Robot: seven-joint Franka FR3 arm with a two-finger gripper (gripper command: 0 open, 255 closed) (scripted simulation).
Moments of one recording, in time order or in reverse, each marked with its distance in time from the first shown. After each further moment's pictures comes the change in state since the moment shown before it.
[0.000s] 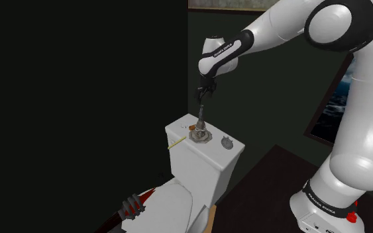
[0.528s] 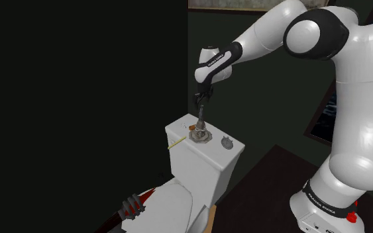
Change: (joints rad) arm -0.006 0.145 -0.002 0.086 0.002 0.058 -0.001
